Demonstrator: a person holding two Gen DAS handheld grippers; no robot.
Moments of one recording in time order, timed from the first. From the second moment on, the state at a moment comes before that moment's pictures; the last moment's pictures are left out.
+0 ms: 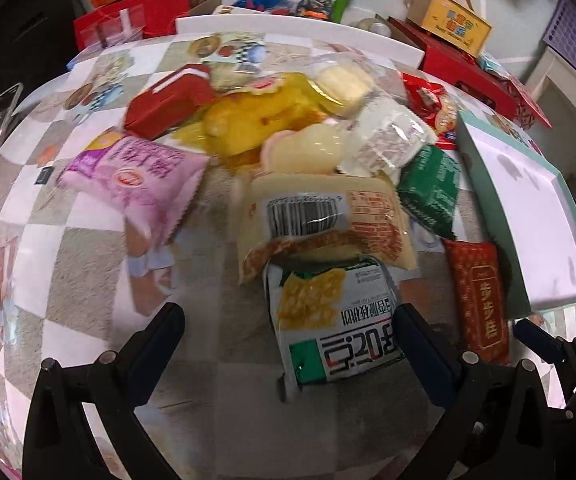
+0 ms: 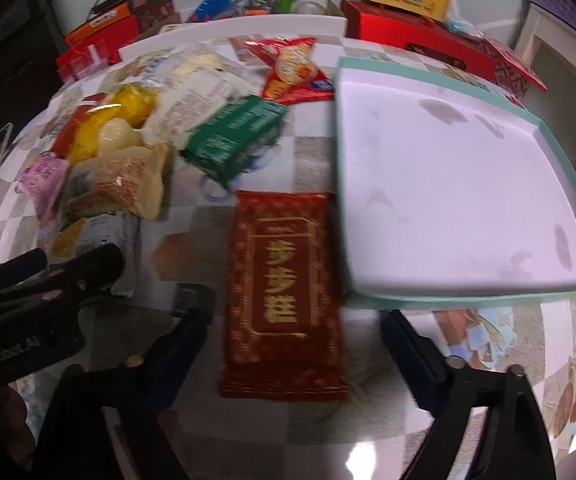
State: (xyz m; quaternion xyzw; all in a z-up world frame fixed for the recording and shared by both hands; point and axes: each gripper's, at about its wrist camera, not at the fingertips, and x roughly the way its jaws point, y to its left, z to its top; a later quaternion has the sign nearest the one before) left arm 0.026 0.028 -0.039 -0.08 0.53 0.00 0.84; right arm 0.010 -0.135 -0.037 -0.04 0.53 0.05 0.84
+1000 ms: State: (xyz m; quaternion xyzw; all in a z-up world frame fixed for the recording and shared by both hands) left arm 0.004 0.022 0.005 -0.09 0.47 -0.09 0.87; right arm -0.005 -0.143 0.012 0.00 0.47 0.08 0.88
